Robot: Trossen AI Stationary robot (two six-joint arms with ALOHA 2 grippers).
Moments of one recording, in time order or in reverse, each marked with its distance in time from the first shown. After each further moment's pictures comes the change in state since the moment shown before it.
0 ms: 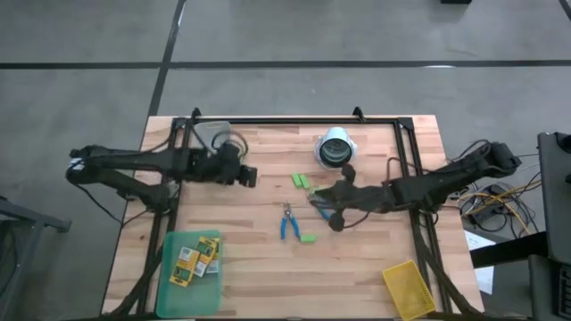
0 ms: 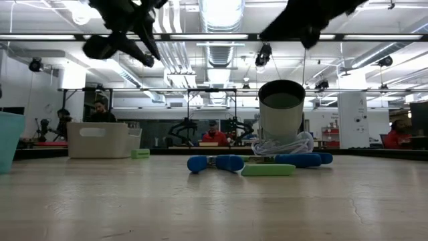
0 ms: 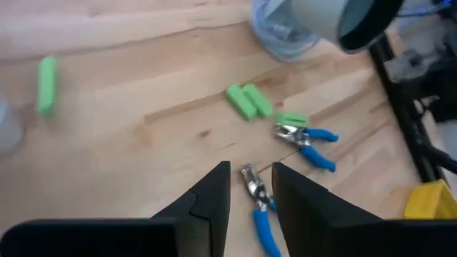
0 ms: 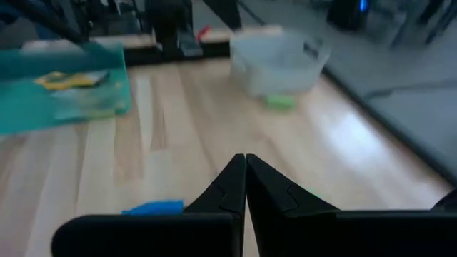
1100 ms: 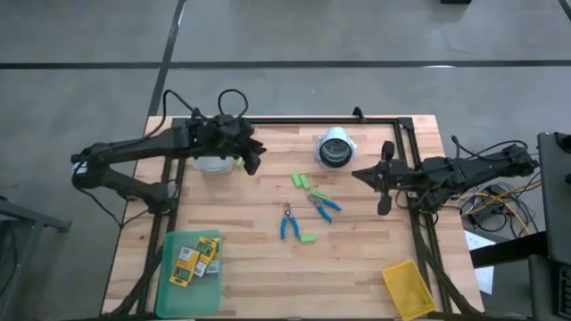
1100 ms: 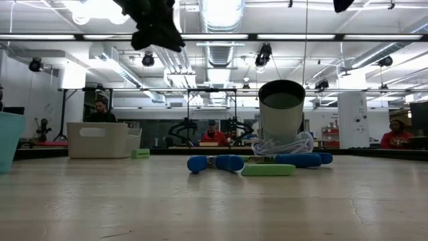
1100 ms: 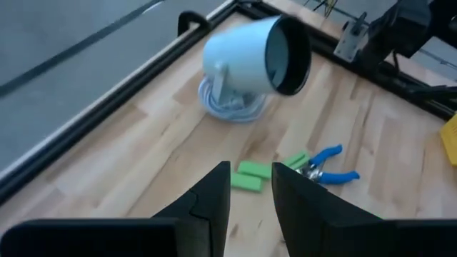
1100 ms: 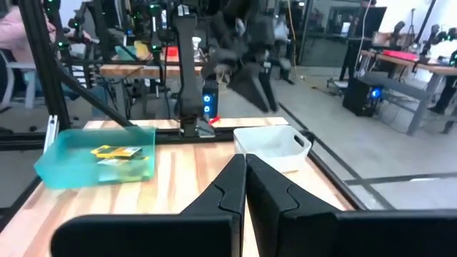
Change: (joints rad) left arm 0.234 0.055 0.131 0.162 0.172 0.827; right arm -0.013 -0.542 -0.083 -0.118 -0.101 -0.182
